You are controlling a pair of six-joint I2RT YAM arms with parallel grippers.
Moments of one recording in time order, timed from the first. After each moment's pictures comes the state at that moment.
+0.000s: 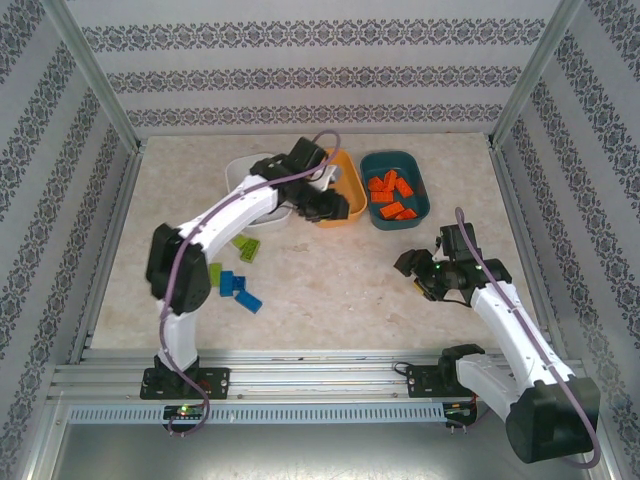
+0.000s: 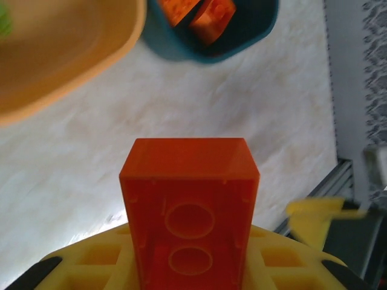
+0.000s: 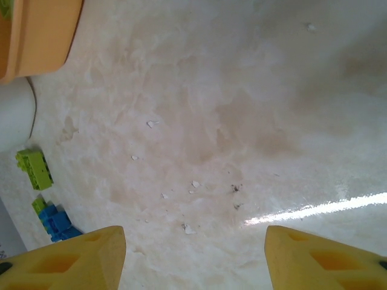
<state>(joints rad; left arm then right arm) -0.58 2.03 1.89 -0.84 0.51 -0.53 0.13 0.95 0.67 -0.79 -0.39 0.86</state>
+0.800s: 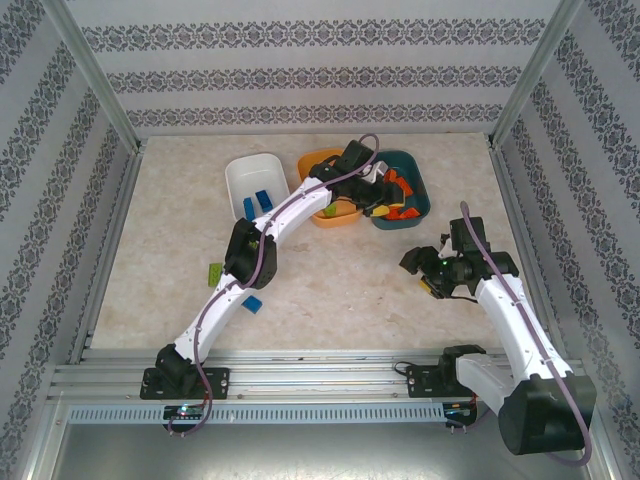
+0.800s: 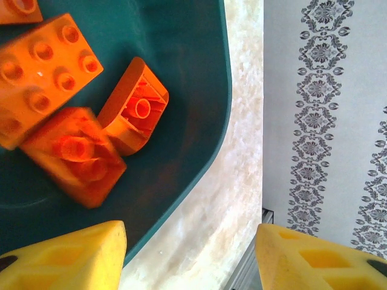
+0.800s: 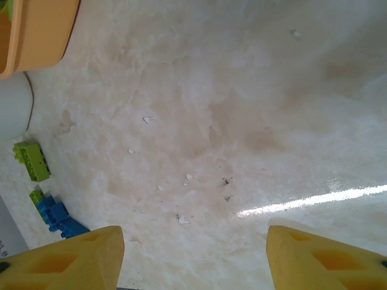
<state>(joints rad) -0.64 2.68 2.61 -0.72 0.69 -0.84 0.04 0.99 0.74 -0.88 -0.44 0.74</state>
